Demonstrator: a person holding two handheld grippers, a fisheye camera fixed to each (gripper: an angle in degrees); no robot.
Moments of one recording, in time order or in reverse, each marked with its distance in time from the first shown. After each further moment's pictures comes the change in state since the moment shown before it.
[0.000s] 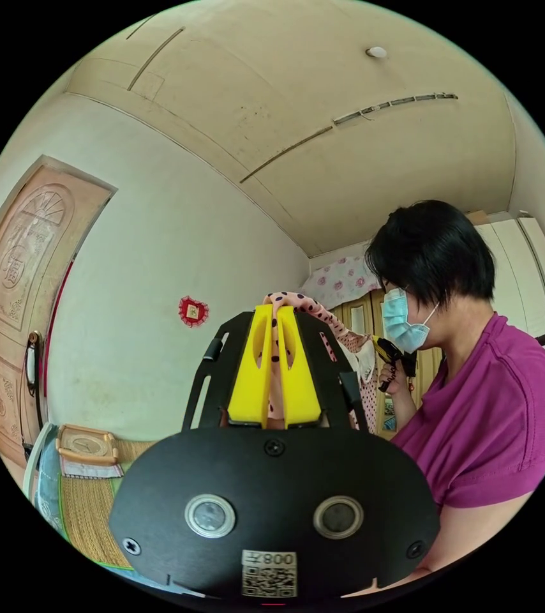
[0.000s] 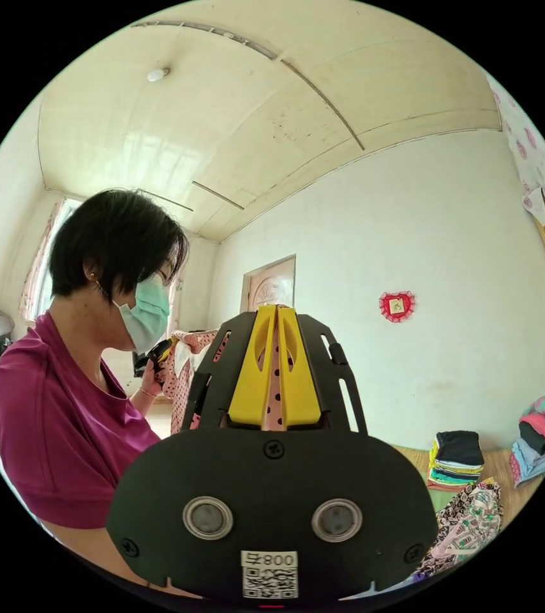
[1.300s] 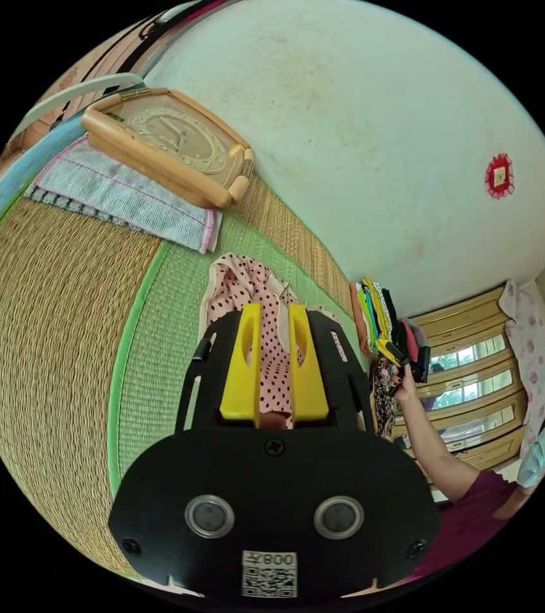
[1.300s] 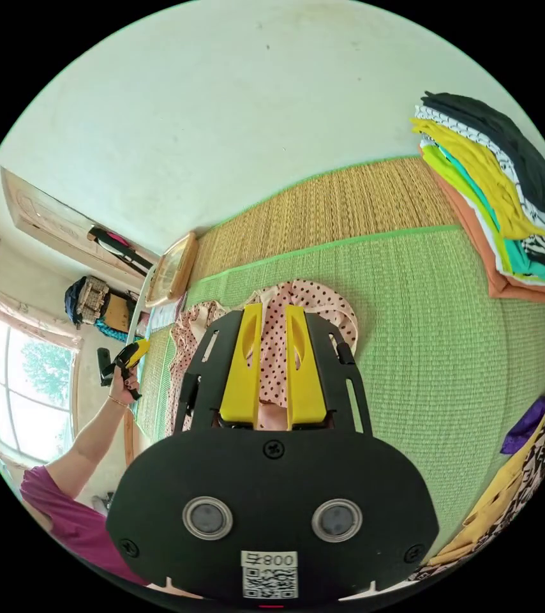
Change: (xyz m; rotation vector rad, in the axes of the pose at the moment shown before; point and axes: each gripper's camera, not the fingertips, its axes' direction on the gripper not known) left arm -0.907 0.730 0.135 -0.900 -0.436 -0.999; right arm 0.712 0.625 0.575 -1.047 0.266 0.877
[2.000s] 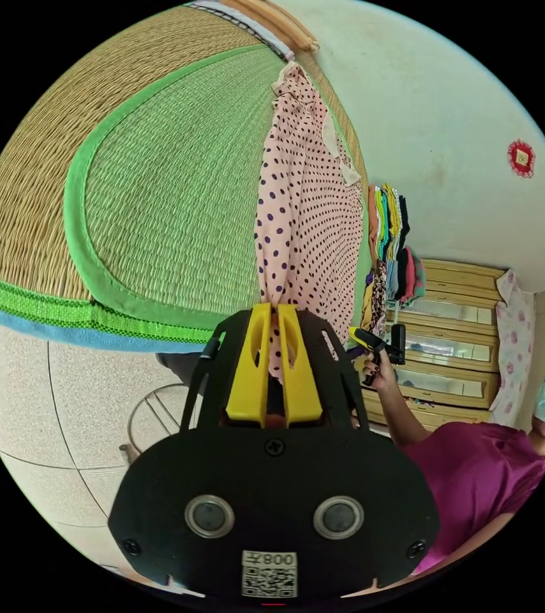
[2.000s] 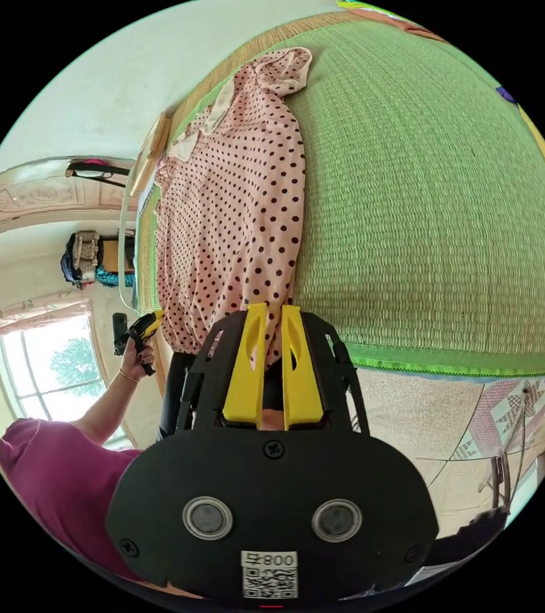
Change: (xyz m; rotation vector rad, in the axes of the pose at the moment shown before) left arm -0.252 0.361 -0.081 -0.325 0.058 -0.219; right arm 0.082 0.233 0.081 -0.414 -0.022 0.227
